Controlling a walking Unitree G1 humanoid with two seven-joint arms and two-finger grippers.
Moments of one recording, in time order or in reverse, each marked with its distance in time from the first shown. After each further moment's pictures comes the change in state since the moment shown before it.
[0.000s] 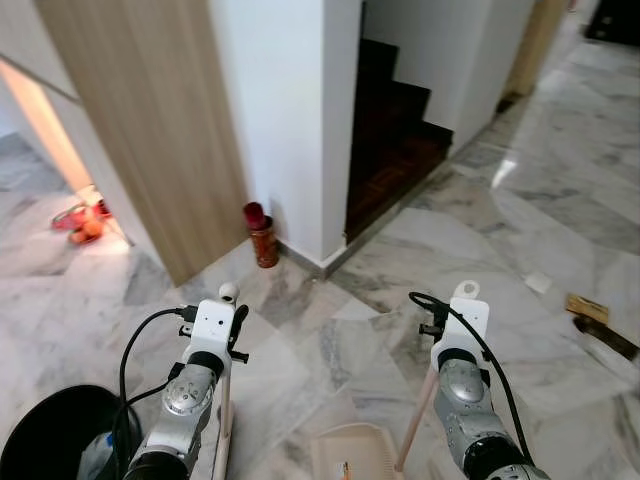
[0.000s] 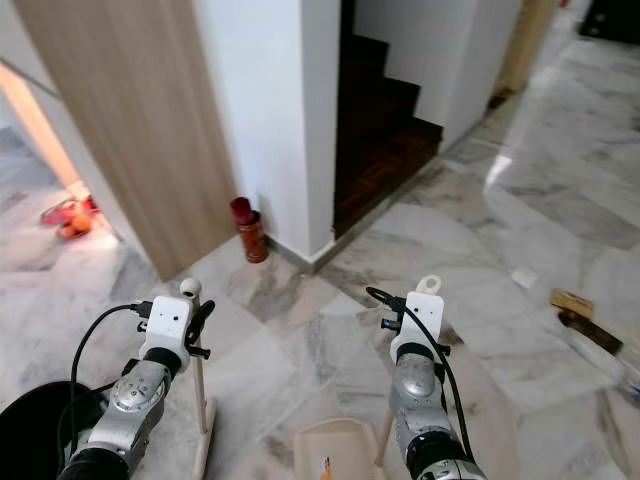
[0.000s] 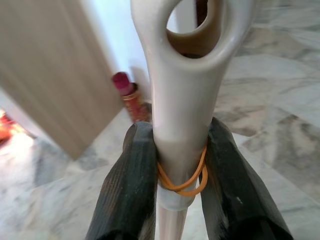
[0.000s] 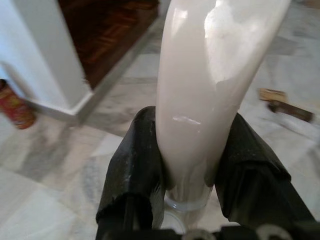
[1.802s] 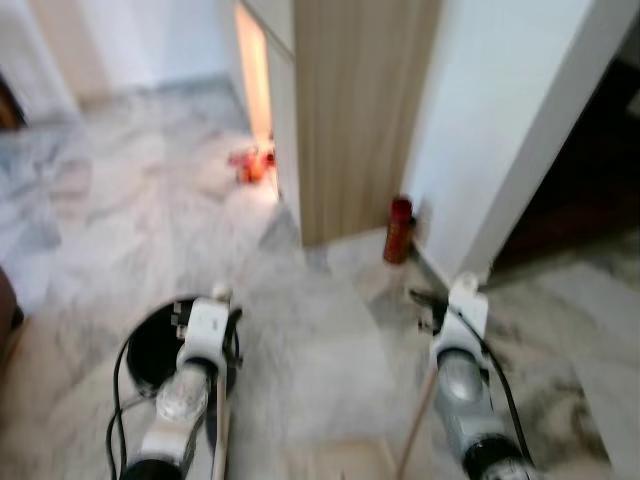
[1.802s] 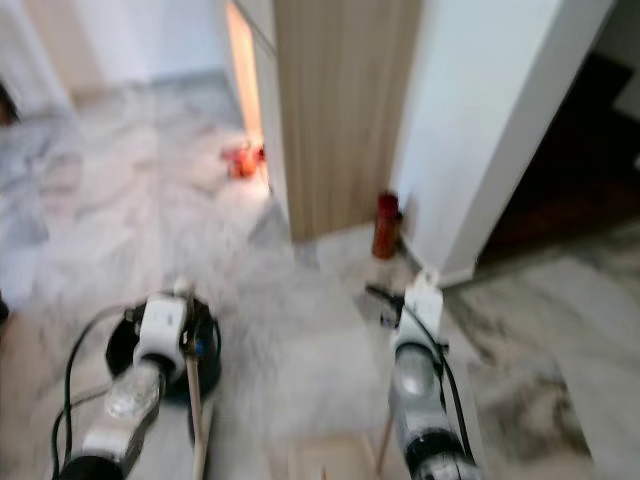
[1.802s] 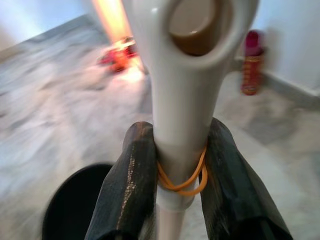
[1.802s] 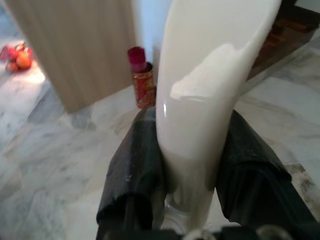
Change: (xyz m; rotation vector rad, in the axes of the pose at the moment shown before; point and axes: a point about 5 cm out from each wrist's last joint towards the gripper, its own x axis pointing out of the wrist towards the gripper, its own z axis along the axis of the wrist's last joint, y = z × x) left arm 0.001 0.004 0.002 0.007 -0.007 0.015; right arm 0.005 0.001 0.014 0.011 -0.051 -0.001
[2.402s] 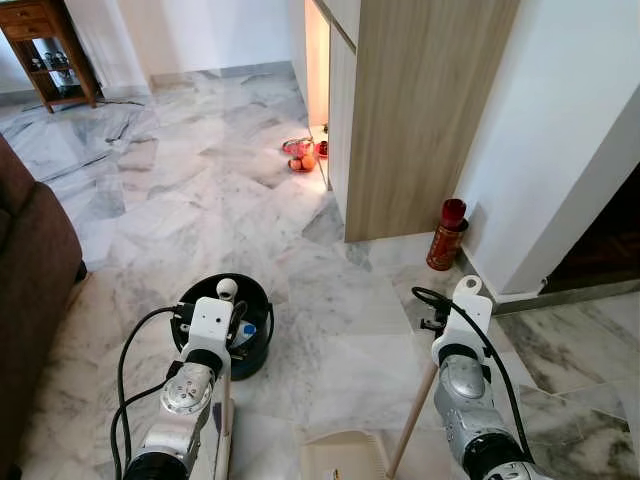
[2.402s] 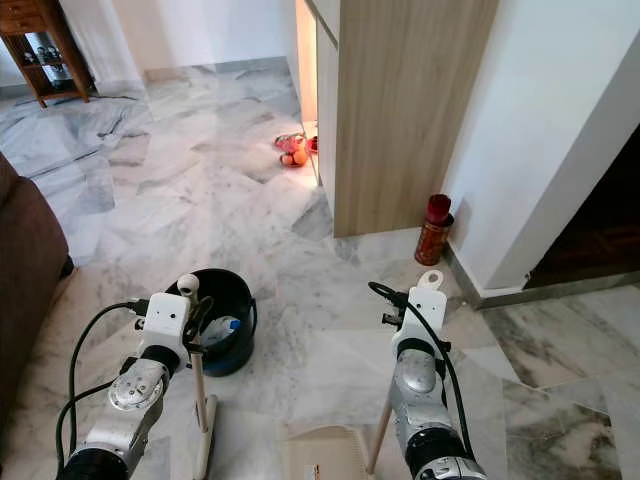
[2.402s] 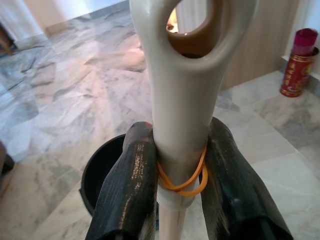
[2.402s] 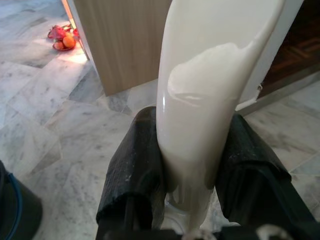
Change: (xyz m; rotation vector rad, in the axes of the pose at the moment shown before) left arm -0.002 0.000 0.000 -0.014 -0.004 0.000; right arm -0.004 0.000 -0.008 0.013 0.031 0.002
